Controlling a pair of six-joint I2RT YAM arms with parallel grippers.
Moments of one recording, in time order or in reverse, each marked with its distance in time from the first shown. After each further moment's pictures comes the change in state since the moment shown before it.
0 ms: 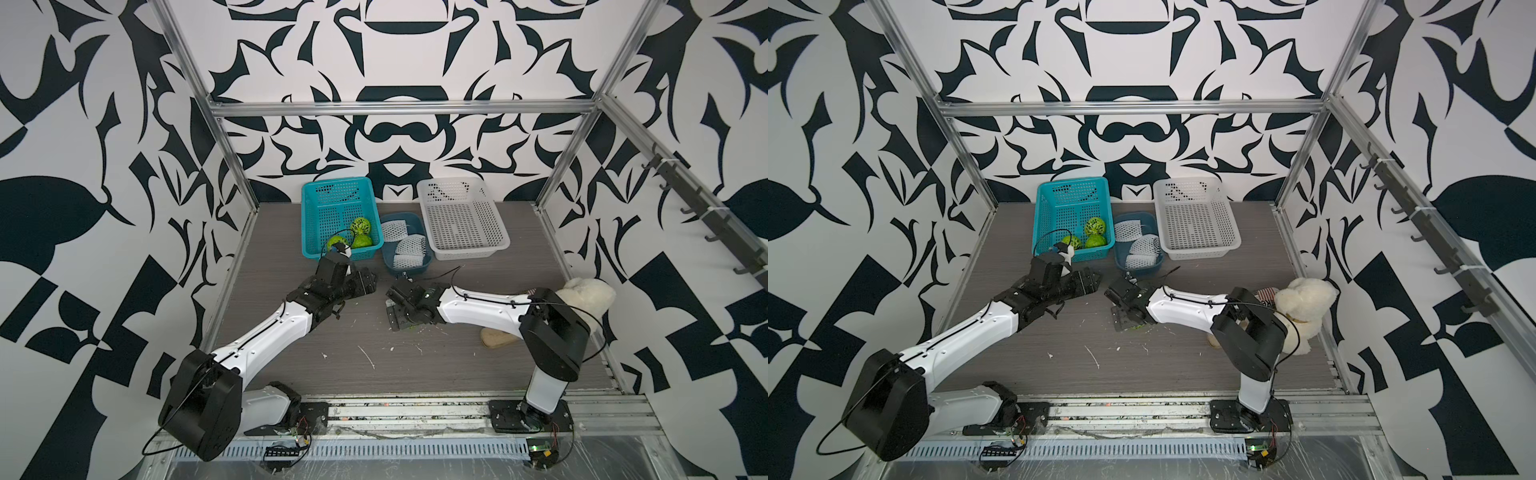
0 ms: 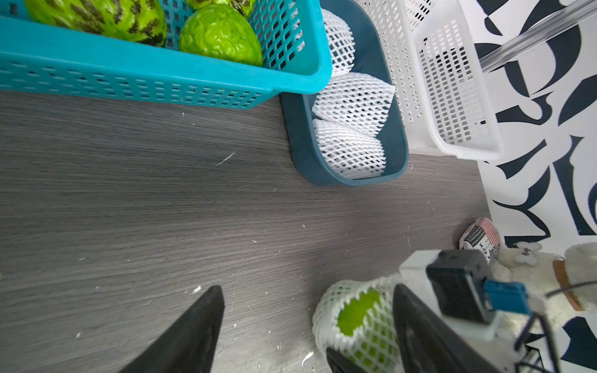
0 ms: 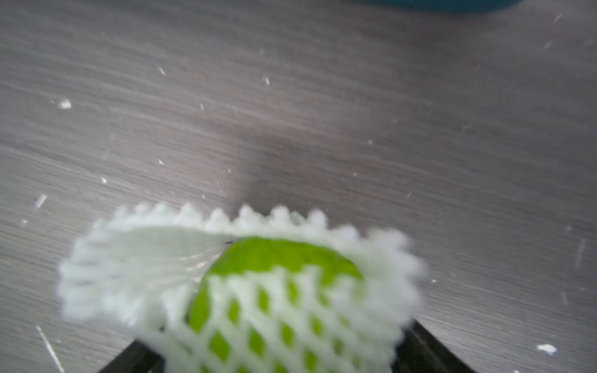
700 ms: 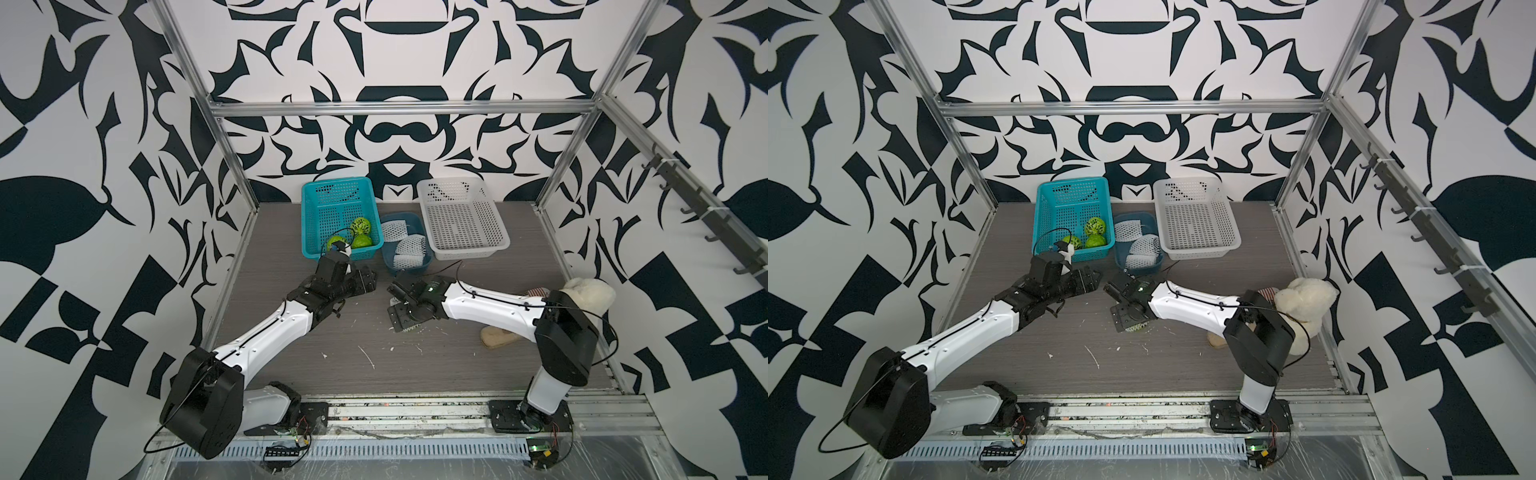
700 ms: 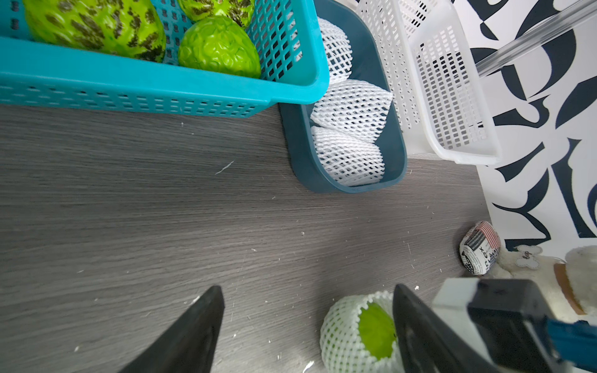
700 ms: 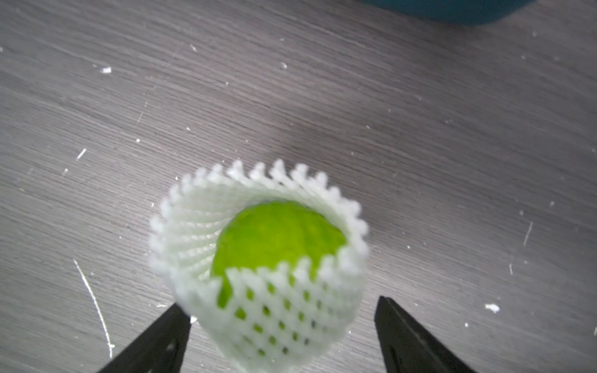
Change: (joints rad) left arm 0.006 0.003 0.000 0.025 -0.001 0.011; right arm 0.000 -0.021 0.116 -0.167 -0.037 -0.086
